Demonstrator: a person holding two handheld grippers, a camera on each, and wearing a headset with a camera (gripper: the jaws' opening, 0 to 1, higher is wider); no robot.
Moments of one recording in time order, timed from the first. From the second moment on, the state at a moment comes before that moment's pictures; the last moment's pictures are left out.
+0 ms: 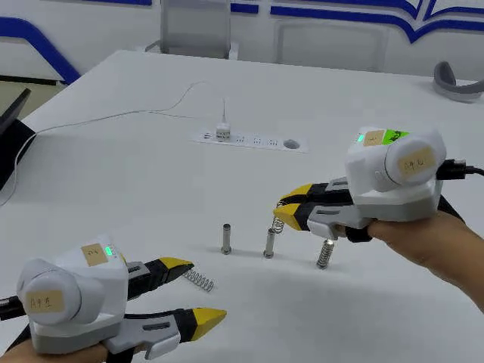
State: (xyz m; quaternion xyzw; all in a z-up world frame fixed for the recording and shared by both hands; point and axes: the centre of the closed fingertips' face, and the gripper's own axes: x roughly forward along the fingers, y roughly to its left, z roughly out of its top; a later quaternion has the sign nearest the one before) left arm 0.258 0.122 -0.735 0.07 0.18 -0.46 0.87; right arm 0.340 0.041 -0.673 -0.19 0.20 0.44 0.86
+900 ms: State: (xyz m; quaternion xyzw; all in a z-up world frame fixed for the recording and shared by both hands) left arm 0.255 0.130 -0.736 0.07 0.18 -0.45 0.87; right arm 0.360 0.042 -0.699 -0.18 0.22 0.43 0.86
